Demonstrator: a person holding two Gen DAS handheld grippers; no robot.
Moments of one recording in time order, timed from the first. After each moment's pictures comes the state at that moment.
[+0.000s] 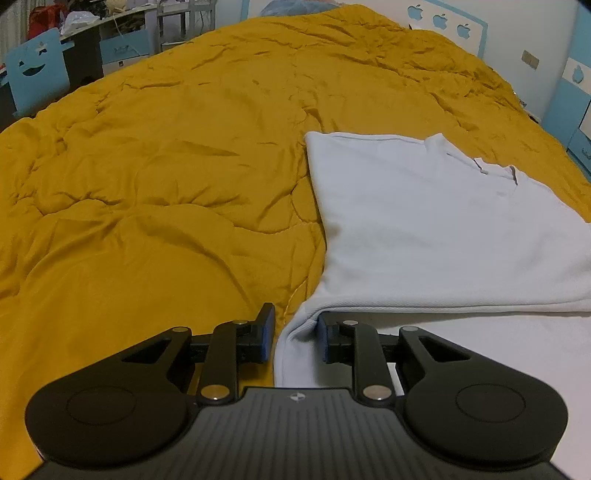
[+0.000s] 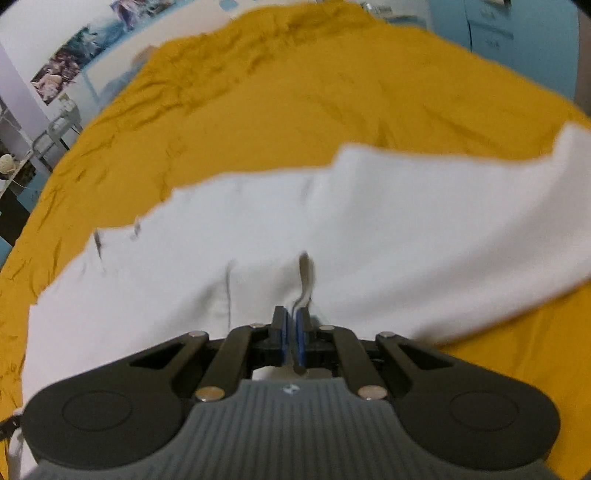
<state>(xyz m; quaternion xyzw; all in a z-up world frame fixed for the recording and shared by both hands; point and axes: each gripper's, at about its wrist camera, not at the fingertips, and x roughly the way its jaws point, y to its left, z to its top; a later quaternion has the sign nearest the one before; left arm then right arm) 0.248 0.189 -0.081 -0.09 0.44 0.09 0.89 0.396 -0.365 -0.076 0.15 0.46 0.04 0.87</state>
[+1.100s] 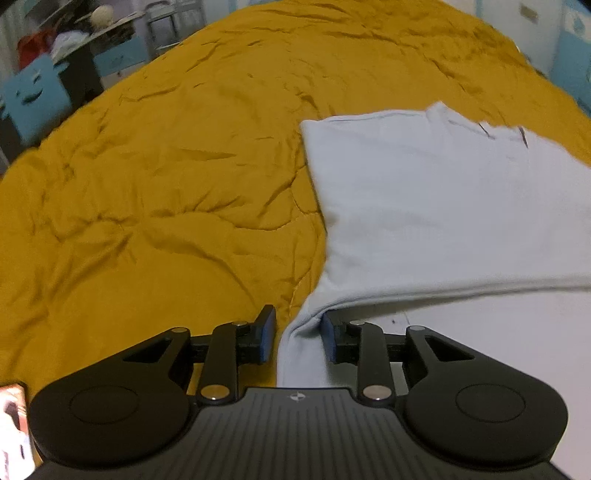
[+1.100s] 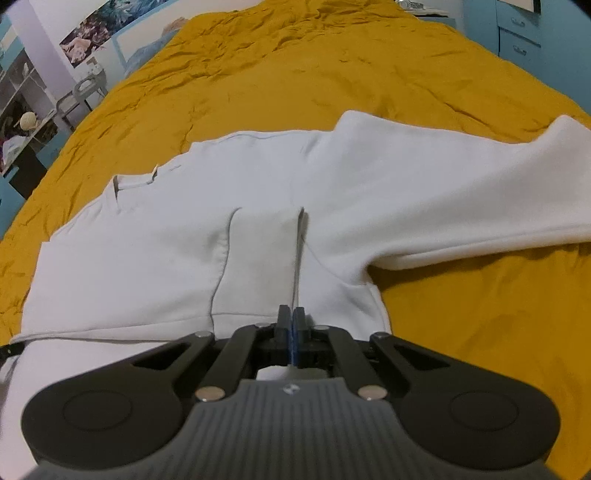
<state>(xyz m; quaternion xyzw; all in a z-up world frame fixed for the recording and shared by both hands) 0.258 0.166 -0.067 0.00 0.48 0.10 0.87 0.348 -0.376 -0.069 0.10 0.48 0.09 0.87</state>
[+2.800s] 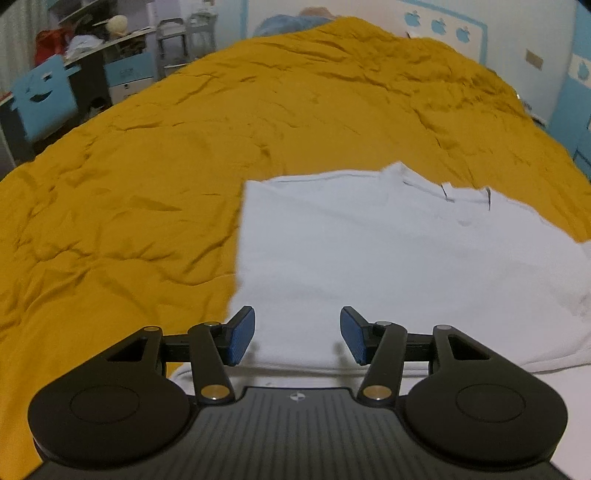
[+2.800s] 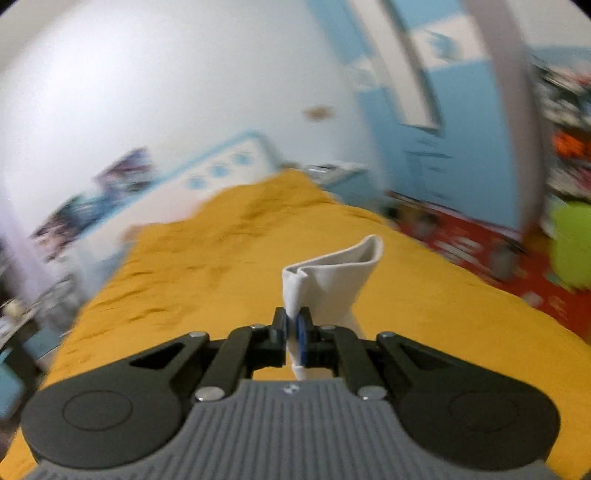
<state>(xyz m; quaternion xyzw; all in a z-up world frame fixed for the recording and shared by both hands) 0.277 0.113 -0.035 -0.07 0.42 0.12 0.90 0.370 -0.557 0.159 0.20 0.23 0.00 0.95</state>
